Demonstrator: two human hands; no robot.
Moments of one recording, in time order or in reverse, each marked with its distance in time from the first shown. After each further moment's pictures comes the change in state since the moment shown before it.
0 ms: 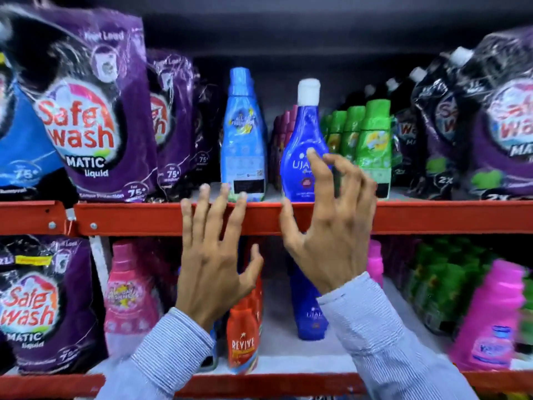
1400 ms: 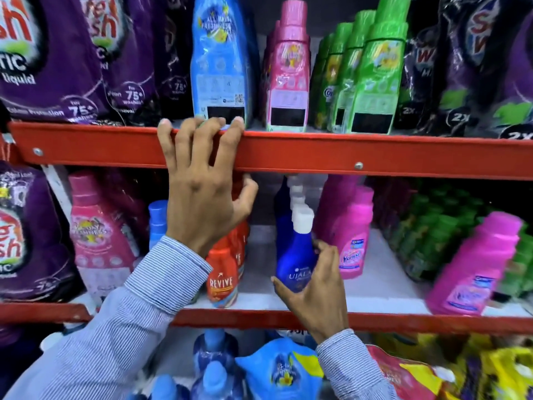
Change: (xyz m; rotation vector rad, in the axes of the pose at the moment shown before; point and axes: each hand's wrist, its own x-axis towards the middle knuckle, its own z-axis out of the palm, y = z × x) left_hand 0.011 0.026 0.022 0.087 0.065 -0.039; right_hand -0.183 0.091 0.012 0.236 -0.585 0.390
